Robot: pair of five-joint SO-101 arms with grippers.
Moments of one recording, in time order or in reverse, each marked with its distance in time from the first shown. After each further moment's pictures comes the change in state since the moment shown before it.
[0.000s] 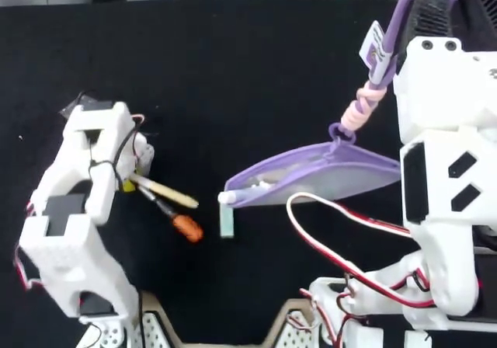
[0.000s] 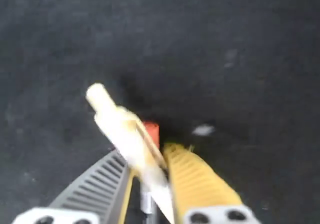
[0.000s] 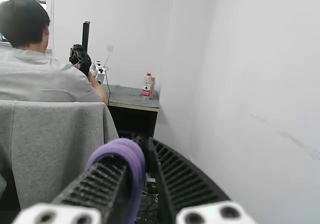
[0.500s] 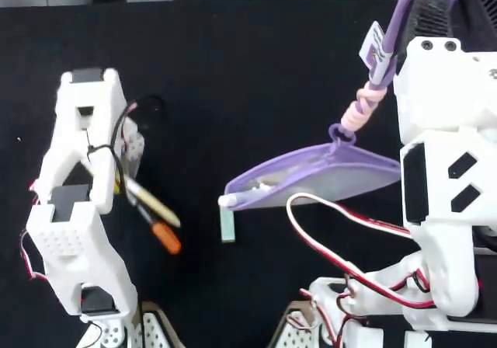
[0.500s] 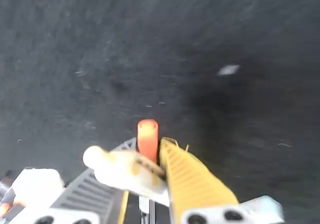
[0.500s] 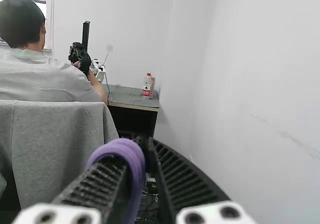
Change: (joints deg) left arm -0.4 2.4 -22.5 30.6 -5.7; right arm 0.0 0.0 0.0 0.1 0.0
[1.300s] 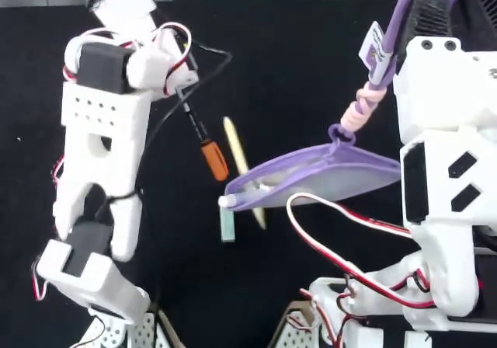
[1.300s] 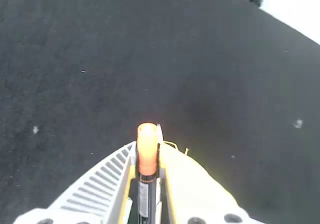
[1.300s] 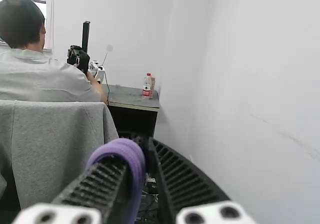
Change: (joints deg) left arm 20.6 -17.8 -36.7 0.9 -0.1; right arm 0.0 0.0 0.0 0.0 0.0
